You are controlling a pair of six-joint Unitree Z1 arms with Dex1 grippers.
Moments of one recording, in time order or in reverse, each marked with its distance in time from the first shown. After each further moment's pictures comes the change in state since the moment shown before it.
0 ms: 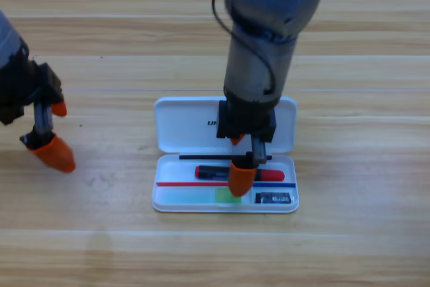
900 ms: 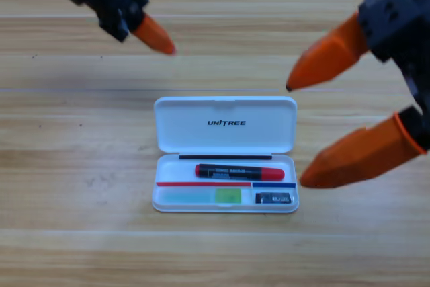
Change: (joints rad) arm 0 0.213 0.488 -0.558 0.029 -0.592 0.099; arm 1 0.026 -0.850 0.725 -0.478 0.322 0.243
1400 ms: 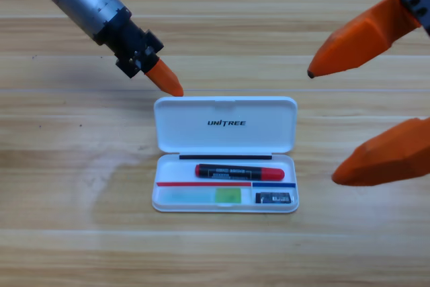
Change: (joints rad) arm 0 0.000 0.216 -0.162 0.197 -0.052 0.104; arm 1 0.000 -0.076 0.016 0.000 0.027 0.003
